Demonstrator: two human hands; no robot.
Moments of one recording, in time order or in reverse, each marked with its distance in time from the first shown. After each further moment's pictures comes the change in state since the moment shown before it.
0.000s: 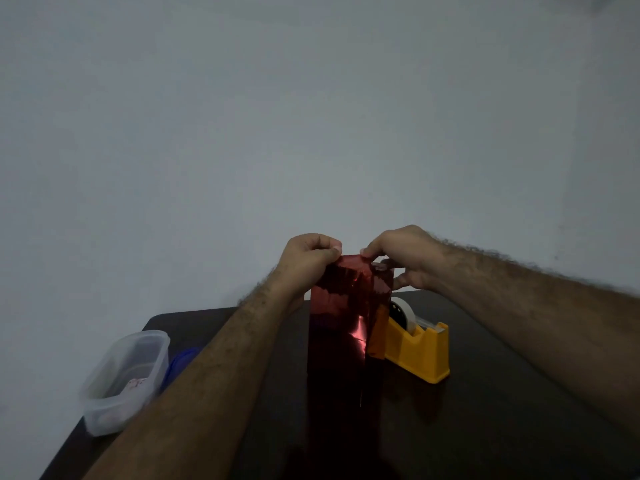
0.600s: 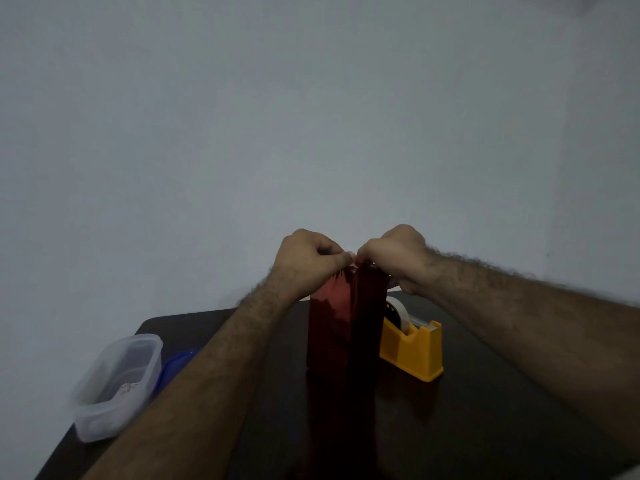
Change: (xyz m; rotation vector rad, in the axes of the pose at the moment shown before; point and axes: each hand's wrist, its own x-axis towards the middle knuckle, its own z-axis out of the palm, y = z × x) left_hand -0.007 0.014 0.004 0.546 0.016 0.275; right_hand -0.004 0.006 0.008 -0.129 0.152 -0.110
